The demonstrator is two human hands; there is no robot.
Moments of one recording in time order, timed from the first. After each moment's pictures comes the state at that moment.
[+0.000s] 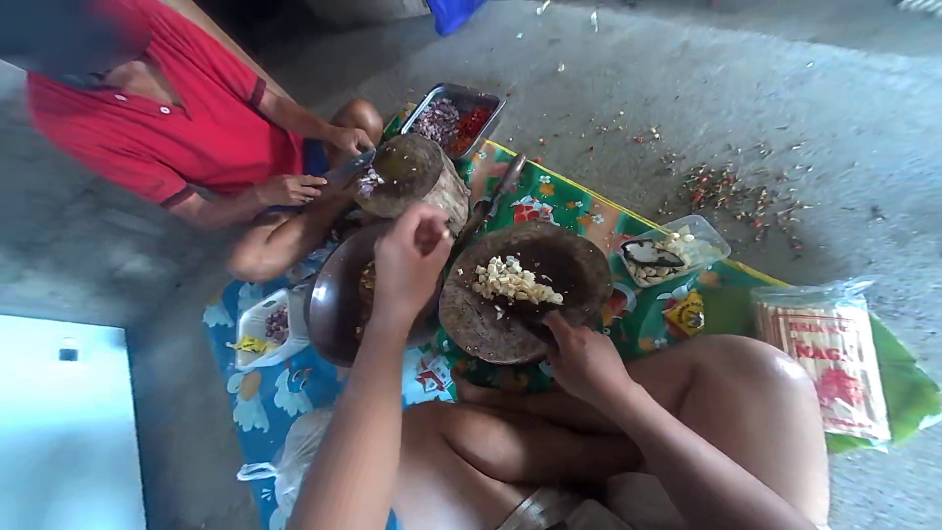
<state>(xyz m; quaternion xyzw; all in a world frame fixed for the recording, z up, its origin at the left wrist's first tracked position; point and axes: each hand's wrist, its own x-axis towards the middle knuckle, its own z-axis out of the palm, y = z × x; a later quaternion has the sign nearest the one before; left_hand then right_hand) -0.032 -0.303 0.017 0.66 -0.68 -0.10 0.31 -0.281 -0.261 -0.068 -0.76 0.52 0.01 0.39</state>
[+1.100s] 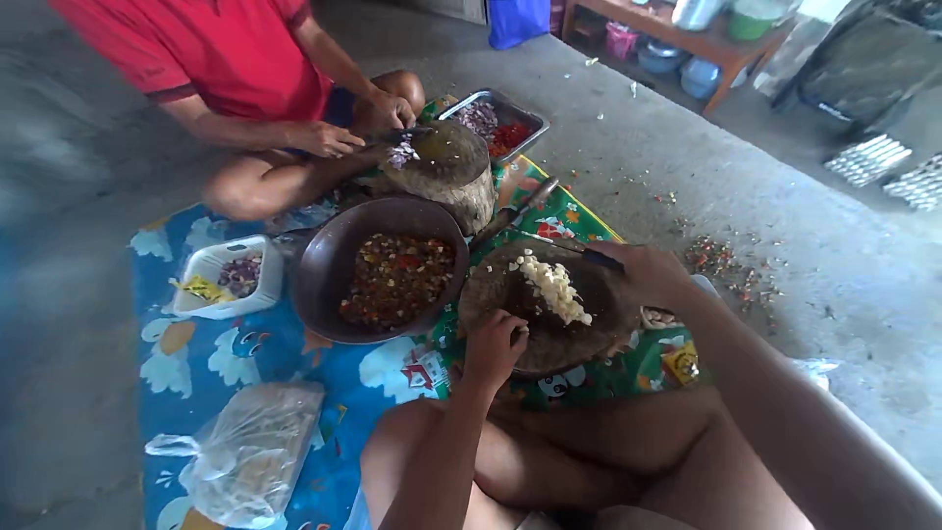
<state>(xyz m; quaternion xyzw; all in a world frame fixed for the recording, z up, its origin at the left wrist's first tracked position) -0.054 -0.234 -0.134 0.74 -0.62 -0.22 0.18 -0.285 -0.406 -0.052 -0.88 0.45 -0.01 0.15</state>
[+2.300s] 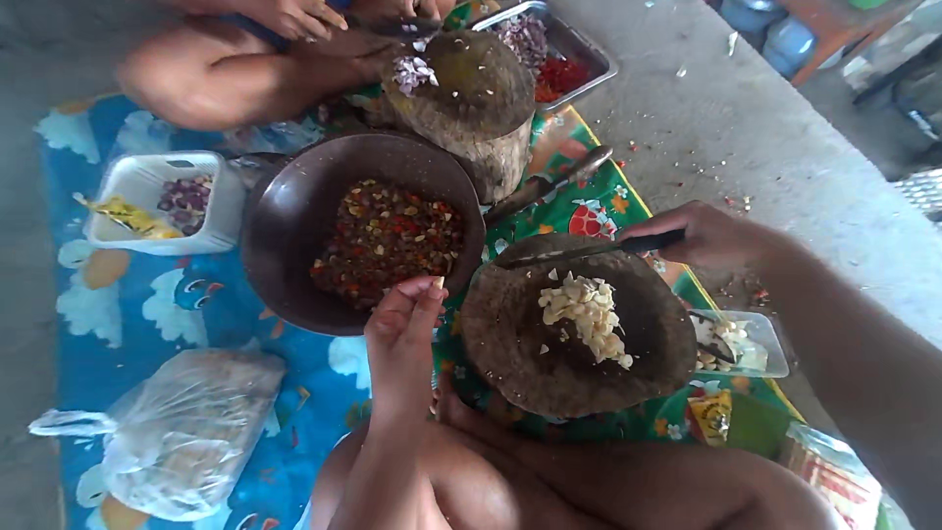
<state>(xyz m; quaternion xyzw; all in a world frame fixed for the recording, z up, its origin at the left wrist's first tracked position) 0.014 -0.227 -0.100 0.63 -0.24 -0.27 0.69 -0.251 -0.551 -0.075 -0.91 0.20 0.02 0.37</state>
